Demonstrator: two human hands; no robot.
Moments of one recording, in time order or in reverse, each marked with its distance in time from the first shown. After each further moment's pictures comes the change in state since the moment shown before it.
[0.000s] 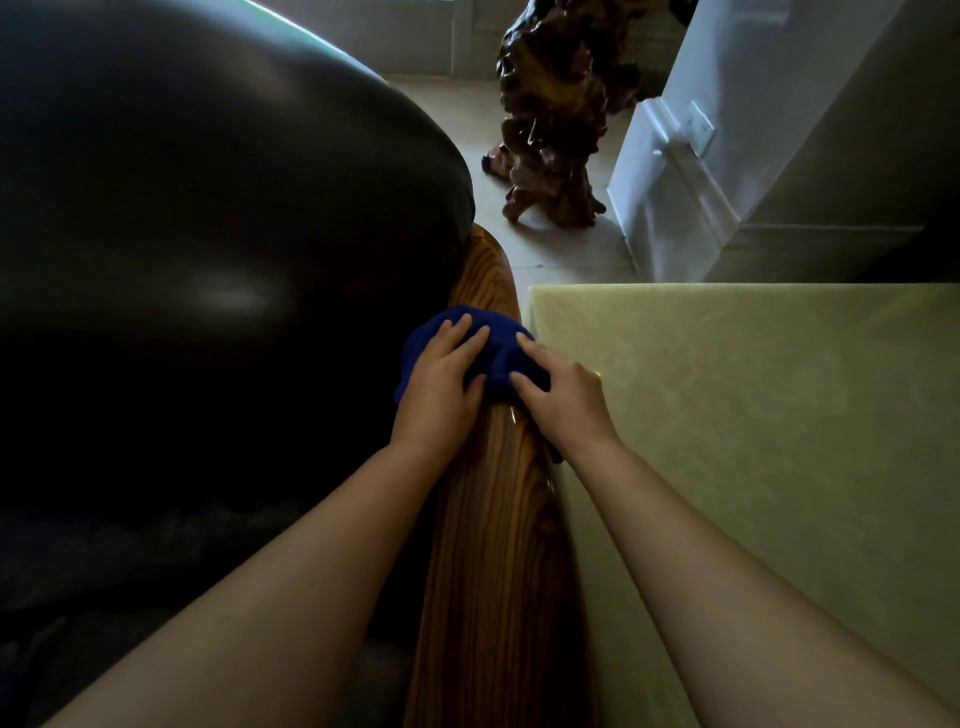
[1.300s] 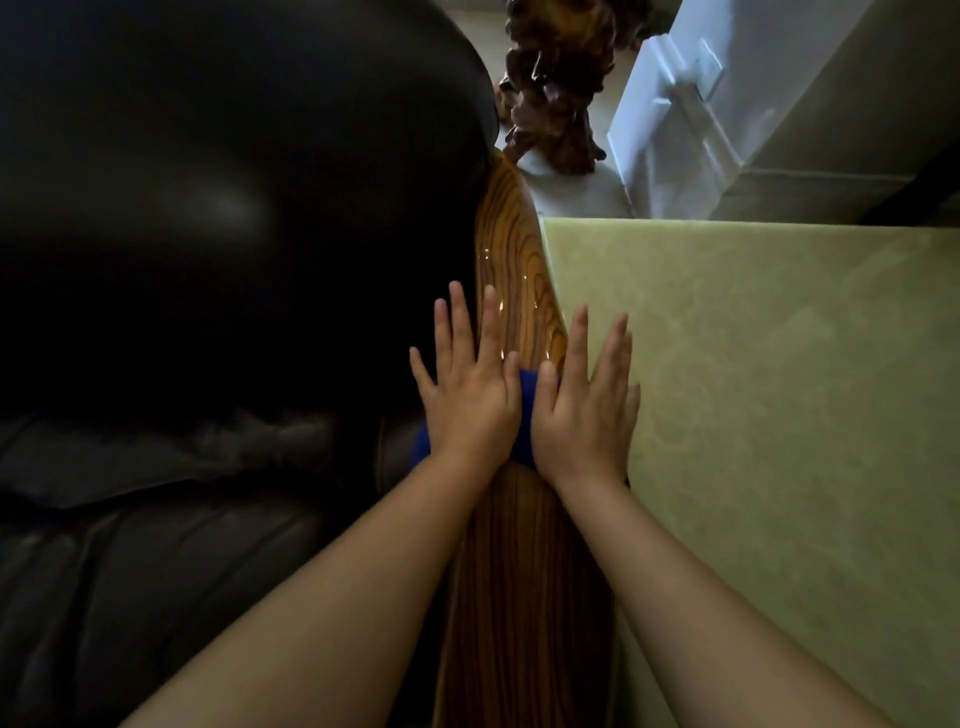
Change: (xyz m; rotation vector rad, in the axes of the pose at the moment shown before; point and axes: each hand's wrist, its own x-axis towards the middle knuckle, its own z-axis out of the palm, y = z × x) left_hand -0.100 0.010 0.009 0.132 0.017 -0.140; right_hand -0.120 -0.022 0.036 -0.391 0.211 0.145
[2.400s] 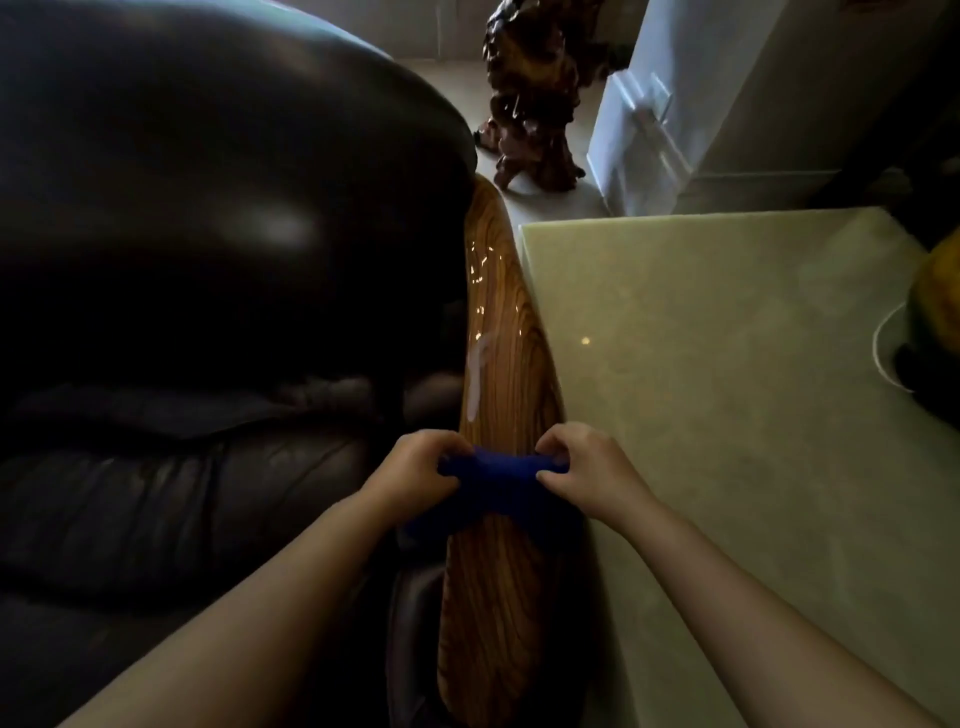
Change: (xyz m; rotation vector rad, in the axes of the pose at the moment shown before) left_hand -0.177 -0.014 -0.116 -0.142 -0.585 0.013; right_hand -0.154 0.040 -0.112 0.175 -0.486 -0.144
